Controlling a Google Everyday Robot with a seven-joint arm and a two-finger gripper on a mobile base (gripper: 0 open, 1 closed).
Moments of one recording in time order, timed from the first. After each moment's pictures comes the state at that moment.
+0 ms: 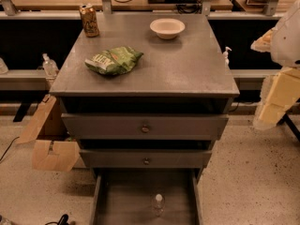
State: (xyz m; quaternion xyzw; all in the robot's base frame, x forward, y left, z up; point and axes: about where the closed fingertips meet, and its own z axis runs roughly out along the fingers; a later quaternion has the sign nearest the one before) arm 0.438 -0.216 0.977 -0.60 0.78 -0.04 0.16
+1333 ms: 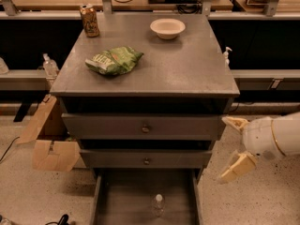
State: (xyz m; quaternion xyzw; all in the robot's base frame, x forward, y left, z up) arm 0.442 -0.201 0.757 -0.55 0.75 0.18 0.32
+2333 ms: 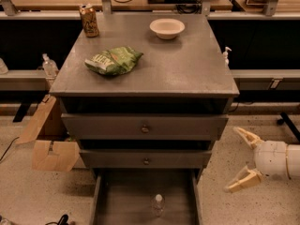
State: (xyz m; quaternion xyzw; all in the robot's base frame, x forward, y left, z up) arm 0.443 -0.240 0.706 -0.51 0.72 0.18 0.44
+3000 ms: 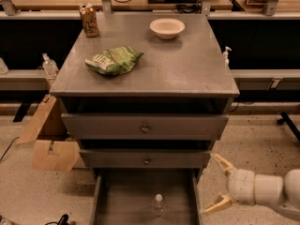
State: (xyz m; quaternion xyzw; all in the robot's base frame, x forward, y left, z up) arm 0.425 -0.191 0.593 -0.51 0.69 0.24 0.46
